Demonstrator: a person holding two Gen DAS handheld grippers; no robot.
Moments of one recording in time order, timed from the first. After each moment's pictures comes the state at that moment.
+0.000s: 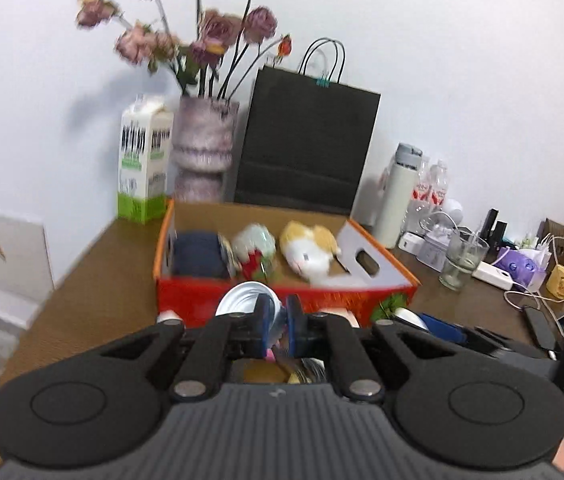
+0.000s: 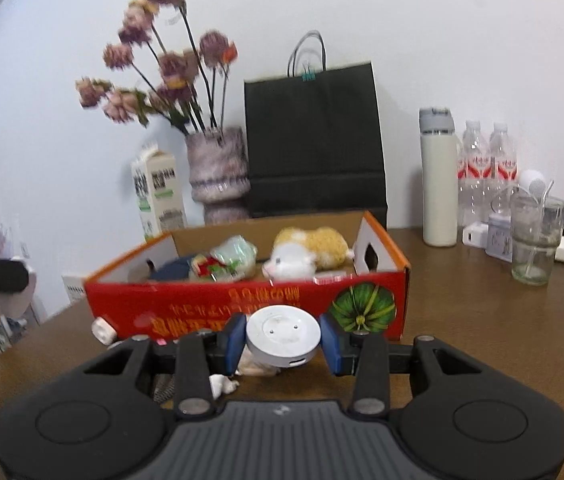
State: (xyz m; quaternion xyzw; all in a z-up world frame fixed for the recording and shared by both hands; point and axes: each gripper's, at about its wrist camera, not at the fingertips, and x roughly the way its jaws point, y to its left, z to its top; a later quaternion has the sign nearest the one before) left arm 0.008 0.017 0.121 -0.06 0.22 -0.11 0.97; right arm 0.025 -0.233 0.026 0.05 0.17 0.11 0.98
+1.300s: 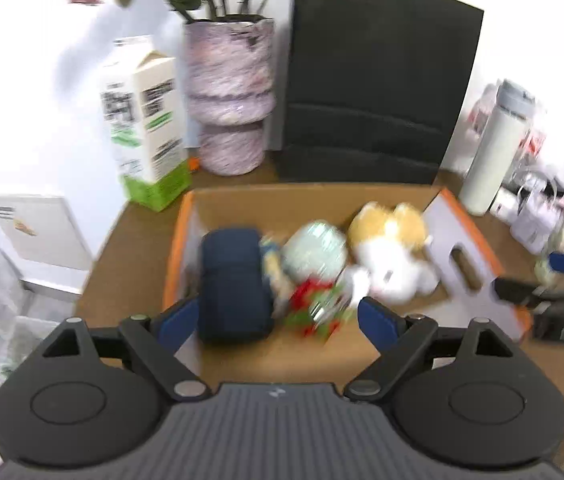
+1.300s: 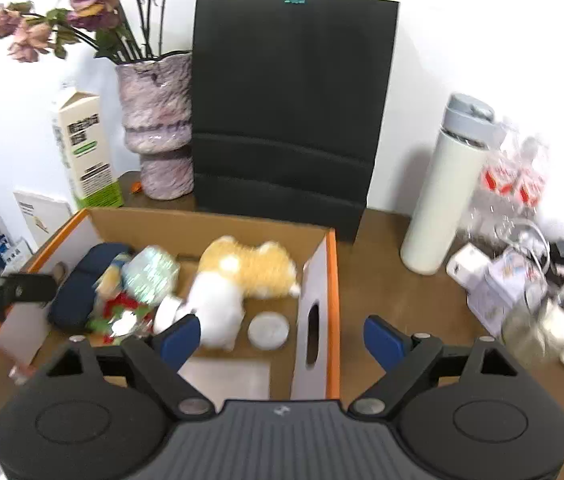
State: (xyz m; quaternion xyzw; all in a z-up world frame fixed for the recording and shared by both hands) left arm 0.181 -0.003 0.132 0.00 0.39 -0.03 0.92; right arm 0.202 -0.240 0.124 -0.04 0.37 0.07 0.93
